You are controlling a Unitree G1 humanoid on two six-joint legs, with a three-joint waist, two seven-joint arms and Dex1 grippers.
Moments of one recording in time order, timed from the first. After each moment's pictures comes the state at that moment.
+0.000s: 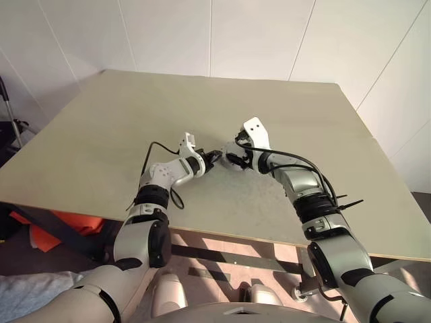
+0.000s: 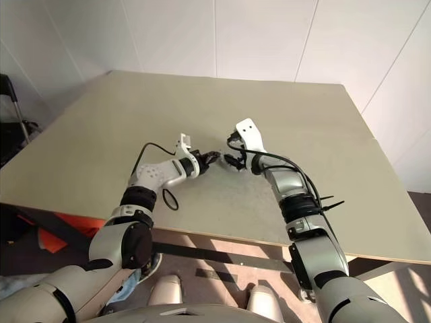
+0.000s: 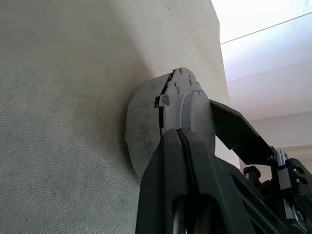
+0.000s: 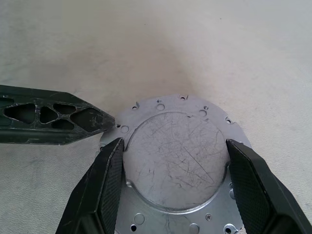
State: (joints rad) left arm -0.82 -0.05 0.41 0.78 -0.64 0.82 -0.27; right arm -0.69 -0.25 0.13 0.50 0.05 0.48 0.52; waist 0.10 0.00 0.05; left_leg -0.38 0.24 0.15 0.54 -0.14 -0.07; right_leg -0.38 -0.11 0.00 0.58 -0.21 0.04
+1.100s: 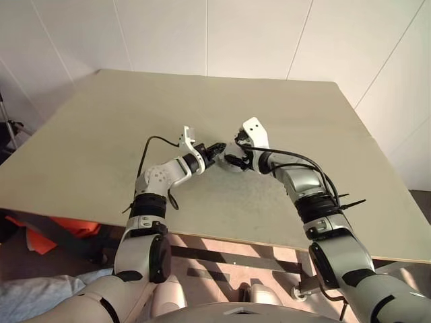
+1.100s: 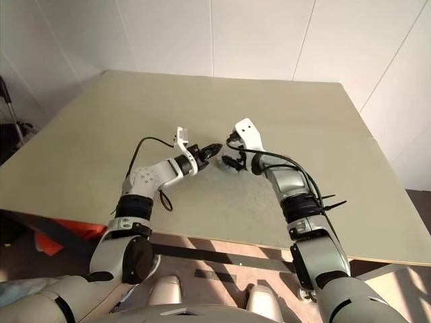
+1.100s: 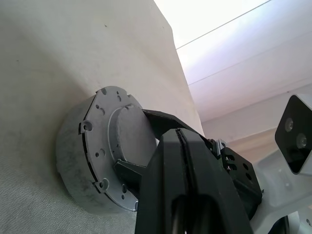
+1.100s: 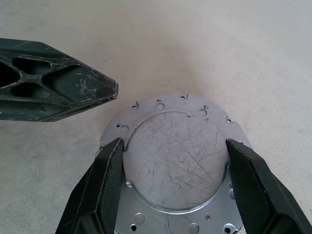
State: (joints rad) left arm -0.72 -0.06 0.34 0.51 -0.69 0.86 -0.37; right arm -0.66 -0.25 0.15 0.44 0.05 0.52 0.58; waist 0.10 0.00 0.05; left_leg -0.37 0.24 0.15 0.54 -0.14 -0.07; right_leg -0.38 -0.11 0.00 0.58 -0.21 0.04
